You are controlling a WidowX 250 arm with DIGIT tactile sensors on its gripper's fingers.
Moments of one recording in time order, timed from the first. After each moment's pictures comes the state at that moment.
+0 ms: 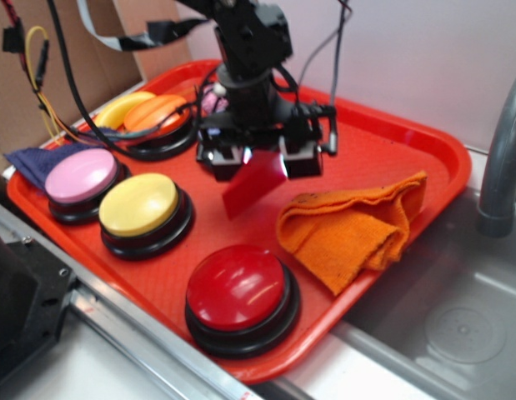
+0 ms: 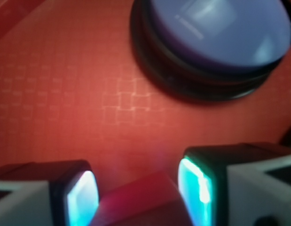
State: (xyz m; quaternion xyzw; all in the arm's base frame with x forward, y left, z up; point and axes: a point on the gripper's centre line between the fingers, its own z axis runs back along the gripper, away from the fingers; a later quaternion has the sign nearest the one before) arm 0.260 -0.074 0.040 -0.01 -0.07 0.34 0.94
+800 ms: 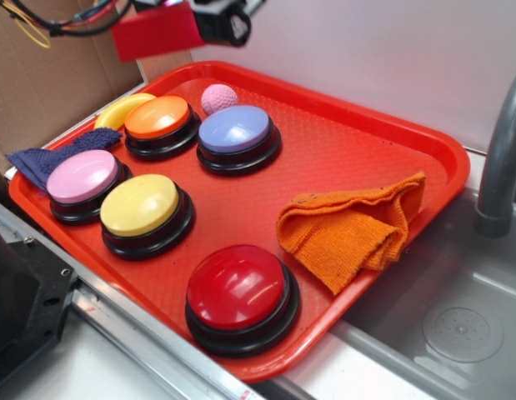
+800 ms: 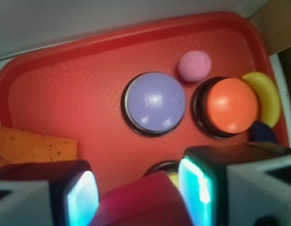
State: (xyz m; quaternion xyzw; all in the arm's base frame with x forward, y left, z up) arm 0.244 -0.035 0.168 0.01 -0.06 0.10 0.99
